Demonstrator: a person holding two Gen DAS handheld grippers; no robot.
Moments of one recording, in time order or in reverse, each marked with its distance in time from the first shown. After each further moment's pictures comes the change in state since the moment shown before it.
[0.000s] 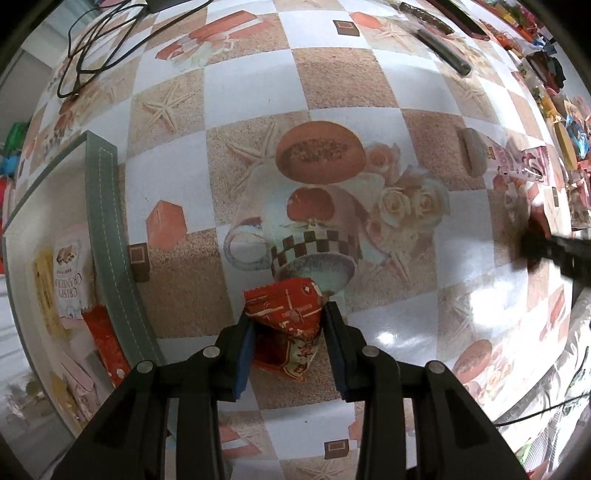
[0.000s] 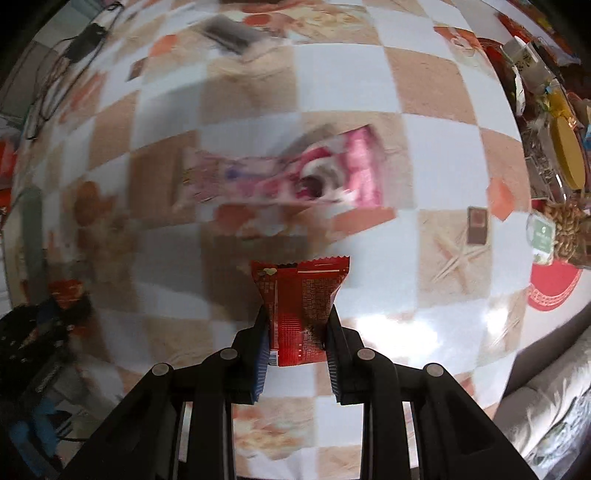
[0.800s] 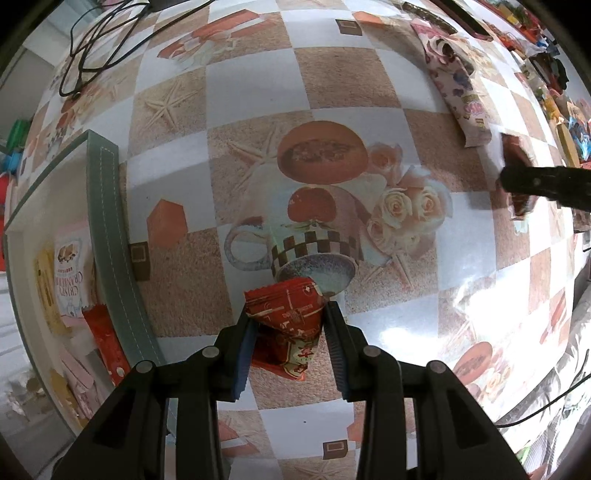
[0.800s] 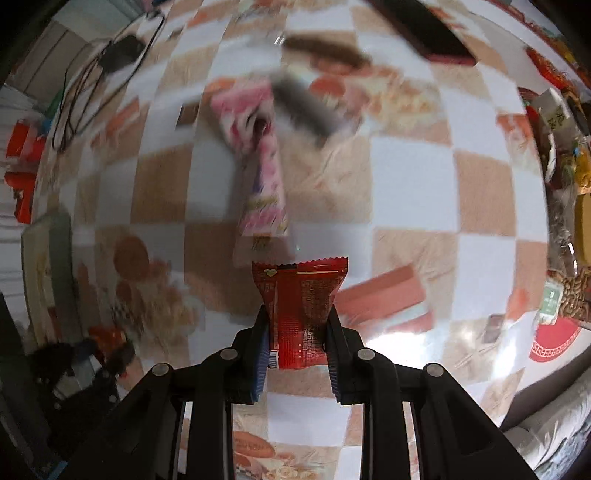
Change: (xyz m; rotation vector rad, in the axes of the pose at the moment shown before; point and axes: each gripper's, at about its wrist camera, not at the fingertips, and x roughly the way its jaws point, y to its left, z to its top) left arm 0.007 0.008 0.017 -0.001 0.004 0.010; right arm -0.028 0.015 0.019 -0.105 -0.061 0.060
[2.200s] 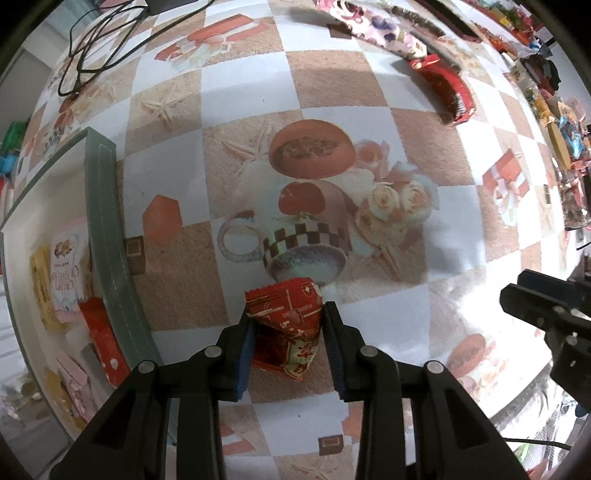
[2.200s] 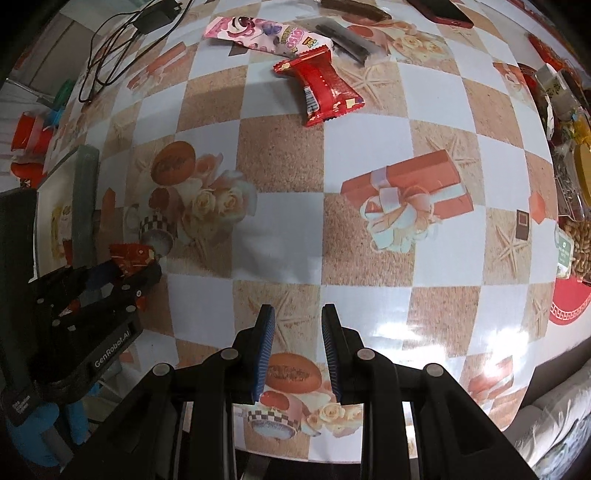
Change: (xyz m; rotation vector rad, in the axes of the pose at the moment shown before) left arm -0.008 0.002 -0.009 -0.001 -0.030 -0.035; right arm -0.024 0.016 -0.122 0.016 0.035 0.028
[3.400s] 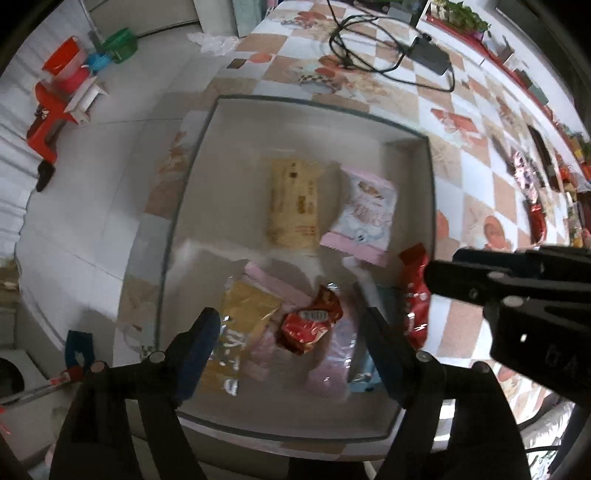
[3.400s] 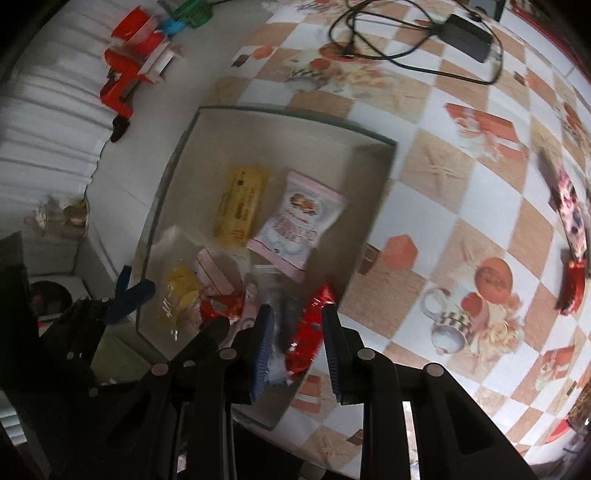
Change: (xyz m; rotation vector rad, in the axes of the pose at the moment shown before) left arm -0.068 0.200 -0.105 -0.437 -0.113 0.050; right arm 0.020 0.293 0.048 -0.469 0.040 0.108
